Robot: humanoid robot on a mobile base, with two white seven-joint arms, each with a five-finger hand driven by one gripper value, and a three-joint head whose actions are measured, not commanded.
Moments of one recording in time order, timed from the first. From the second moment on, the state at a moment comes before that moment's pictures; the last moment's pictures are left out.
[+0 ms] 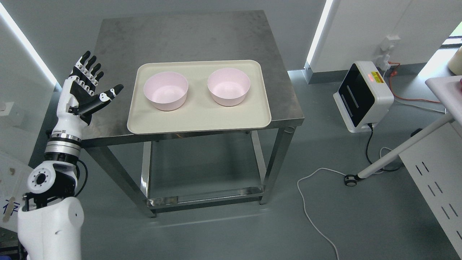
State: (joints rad) left arm -0.39 0.06 0.34 -1.51 0.19 0.03 -0.31; right arm 0.00 0.00 0.00 0.00 0.00 0.04 0.01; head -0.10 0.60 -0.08
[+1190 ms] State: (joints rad) left arm -0.71 0.15 0.04 -1.28 -0.19 -0.08 -0.45; right arm 0.00 0.00 0.00 0.00 0.00 0.03 0.01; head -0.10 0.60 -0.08
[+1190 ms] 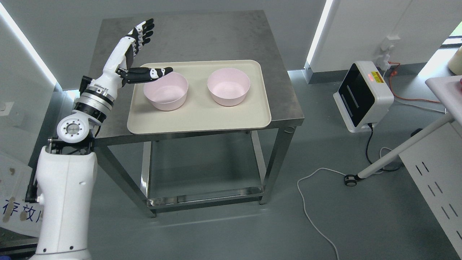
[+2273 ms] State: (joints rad) left arm -0.96 0.28 -0.09 -0.84 -0.40 -0.08 -0.66; right arm 0.00 0.00 0.00 0.00 0.00 0.03 0.01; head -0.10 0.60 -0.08
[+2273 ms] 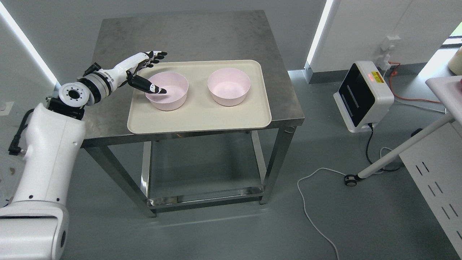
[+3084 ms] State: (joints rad) left arm -1.02 0.29 -0.19 -0.77 -0.42 -0.08 -0.67; right arm 0.00 0.00 0.00 0.00 0.00 0.03 0.01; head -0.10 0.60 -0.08
